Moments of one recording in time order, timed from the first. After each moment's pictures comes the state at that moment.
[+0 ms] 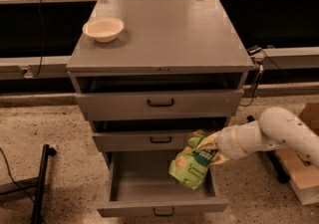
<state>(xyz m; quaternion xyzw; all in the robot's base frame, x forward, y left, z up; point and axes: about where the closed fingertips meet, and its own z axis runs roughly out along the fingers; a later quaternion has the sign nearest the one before) 0.507 -0.153 0.592 -0.86 0.34 0.04 0.38</state>
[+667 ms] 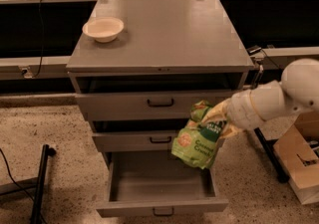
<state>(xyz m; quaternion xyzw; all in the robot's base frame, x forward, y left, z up) 0.504 -0.152 0.734 -0.89 0.28 0.00 0.37</state>
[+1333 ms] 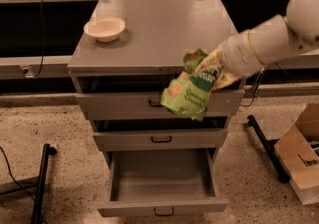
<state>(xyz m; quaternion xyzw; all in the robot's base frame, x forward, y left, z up) 0.563 -0.128 0.872 -0.88 0.28 -0.06 0.38</state>
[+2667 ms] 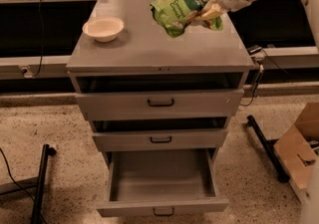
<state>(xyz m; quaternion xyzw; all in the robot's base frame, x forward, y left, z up) 0.741 -0.130 0.981 -0.71 0.49 -0.06 0.49</state>
